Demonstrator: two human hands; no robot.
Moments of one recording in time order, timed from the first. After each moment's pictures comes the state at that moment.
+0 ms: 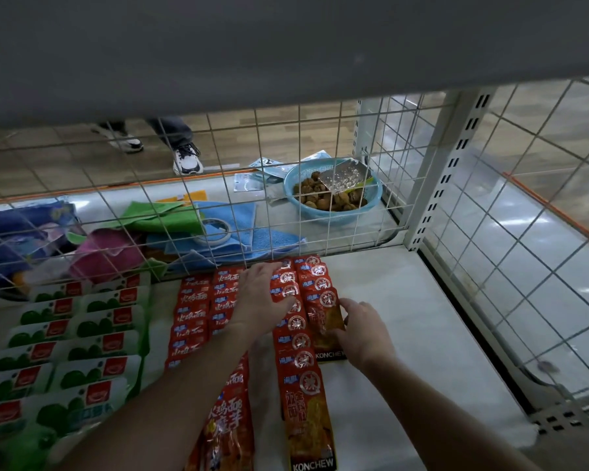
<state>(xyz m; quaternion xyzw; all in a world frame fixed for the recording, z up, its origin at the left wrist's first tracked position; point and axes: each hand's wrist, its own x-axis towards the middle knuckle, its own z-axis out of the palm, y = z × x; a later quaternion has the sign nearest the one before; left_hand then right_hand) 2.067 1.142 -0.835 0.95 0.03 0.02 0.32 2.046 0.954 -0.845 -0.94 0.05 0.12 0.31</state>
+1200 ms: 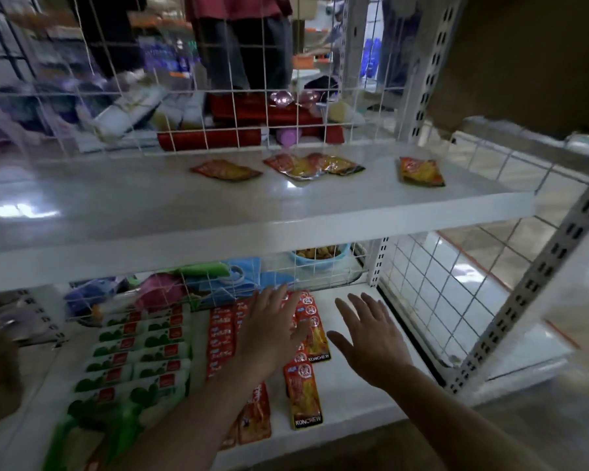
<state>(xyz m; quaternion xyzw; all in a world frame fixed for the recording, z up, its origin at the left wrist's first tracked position) 1.917 1.126 -0.677 0.99 -0.10 0.08 0.11 1.911 0.921 -0.680 -0.99 -0.12 -0.04 0.04</state>
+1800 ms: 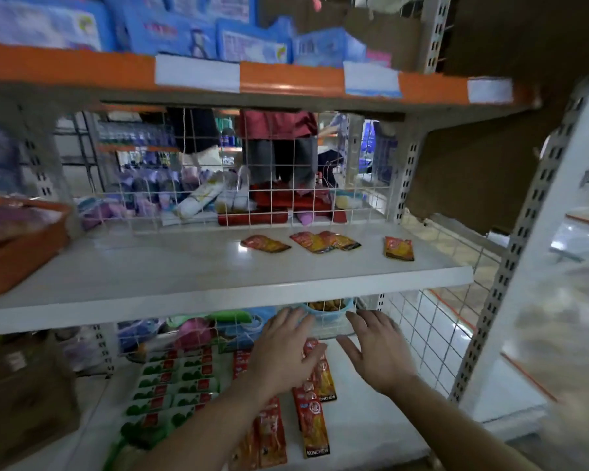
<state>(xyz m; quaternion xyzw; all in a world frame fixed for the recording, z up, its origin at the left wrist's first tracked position) 1.822 1.145 -0.539 0.96 -0.17 0.19 0.11 1.830 0.939 -0.536 -0.97 -0.14 -0.21 0.03</state>
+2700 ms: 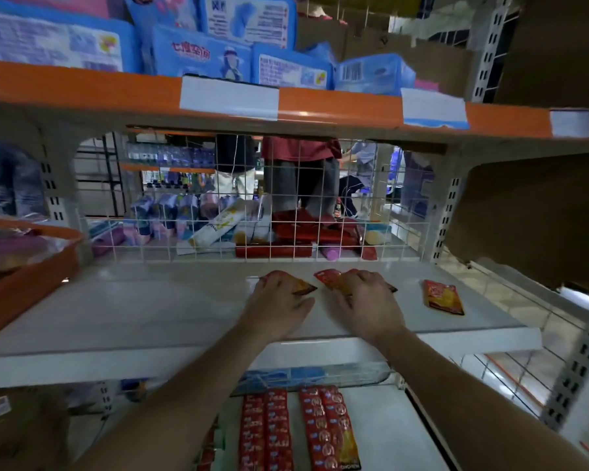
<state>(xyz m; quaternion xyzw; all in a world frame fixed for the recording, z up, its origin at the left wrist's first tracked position) 1.942 1.213 -0.444 0.96 -0.06 0.17 0.21 1.953 1.015 -0.427 -0.94 -0.18 -0.26 0.14</state>
